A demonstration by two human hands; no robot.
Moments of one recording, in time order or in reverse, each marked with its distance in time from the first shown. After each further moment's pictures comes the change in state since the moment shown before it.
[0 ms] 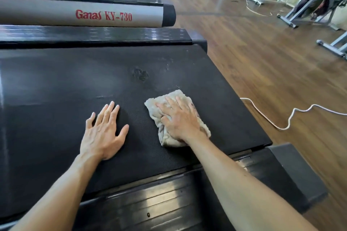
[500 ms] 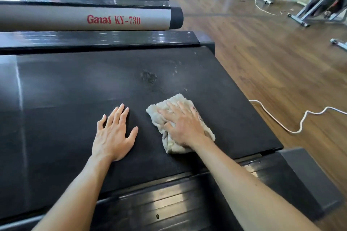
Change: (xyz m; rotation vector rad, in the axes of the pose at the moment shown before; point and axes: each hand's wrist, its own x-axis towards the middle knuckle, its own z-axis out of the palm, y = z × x) left_hand -0.002 0.003 -0.003 0.017 -0.006 -0.016; right_hand -0.002 -0.009 0.004 0.002 -0.035 -0.078
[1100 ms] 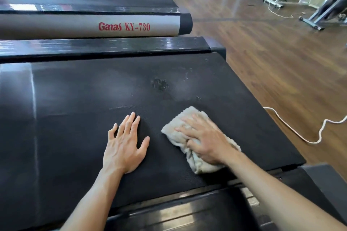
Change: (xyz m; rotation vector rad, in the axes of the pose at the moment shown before) left_hand -0.001 -0.002 0.004 0.001 0.025 0.016; right_hand -0.009 0.039 -0.001 0.037 0.001 -0.208
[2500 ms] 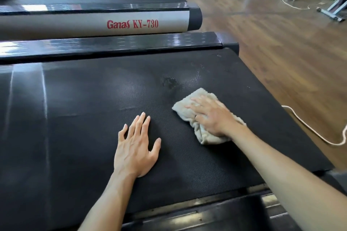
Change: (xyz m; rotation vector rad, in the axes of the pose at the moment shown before) left_hand 0.001 0.002 0.001 0.014 -0.014 0.009; right_hand 0.076 0.034 -0.013 -0.108 -0.043 0.094
